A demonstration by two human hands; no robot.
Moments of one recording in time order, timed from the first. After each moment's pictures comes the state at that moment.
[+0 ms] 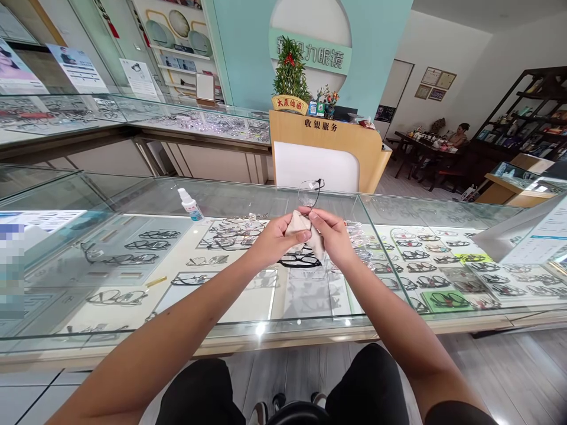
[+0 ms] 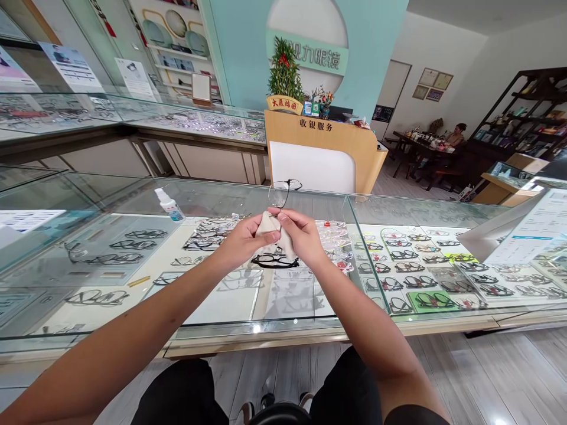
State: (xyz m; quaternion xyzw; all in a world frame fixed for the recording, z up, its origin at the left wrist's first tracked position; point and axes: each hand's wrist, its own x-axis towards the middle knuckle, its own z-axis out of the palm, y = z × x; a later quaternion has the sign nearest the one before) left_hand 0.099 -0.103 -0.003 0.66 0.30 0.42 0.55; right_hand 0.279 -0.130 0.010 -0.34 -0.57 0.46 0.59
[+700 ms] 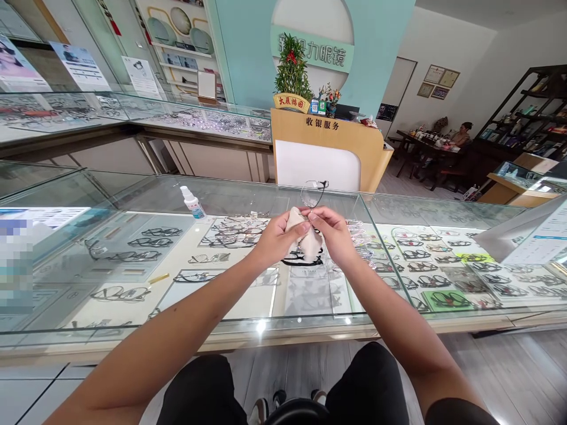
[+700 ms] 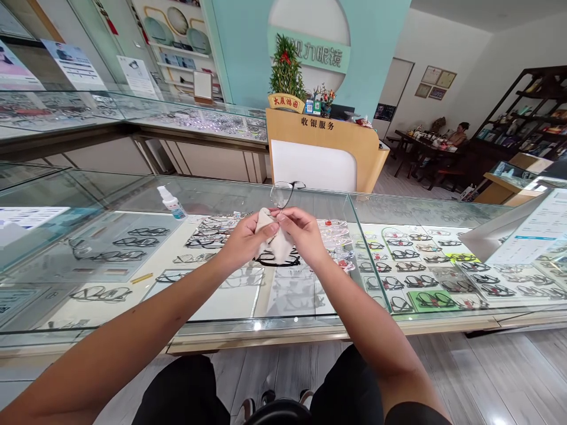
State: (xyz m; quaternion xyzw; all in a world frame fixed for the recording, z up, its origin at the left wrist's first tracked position) left_hand 0.108 -0.110 -0.002 0.63 0.30 0.48 0.53; right_hand 0.275 -0.129 0.008 -0.29 -0.54 0.50 0.61
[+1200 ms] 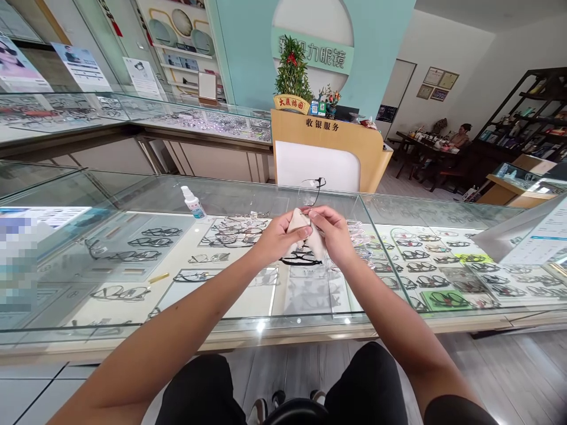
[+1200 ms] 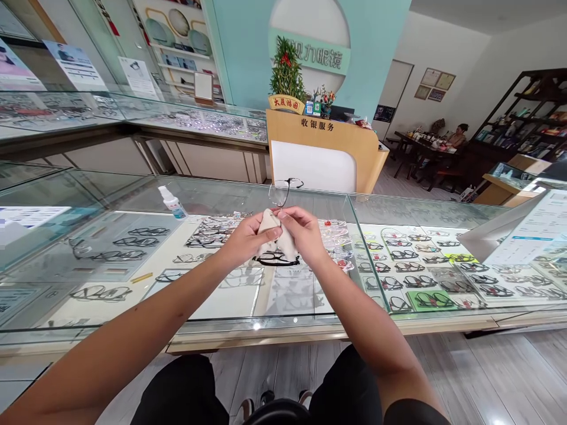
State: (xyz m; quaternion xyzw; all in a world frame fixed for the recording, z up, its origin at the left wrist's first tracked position) left_hand 0.104 -0.106 0.002 0.65 0.29 0.45 0.54; right_hand 0.275 -0.125 0.006 -0.31 -0.52 0.50 0.62
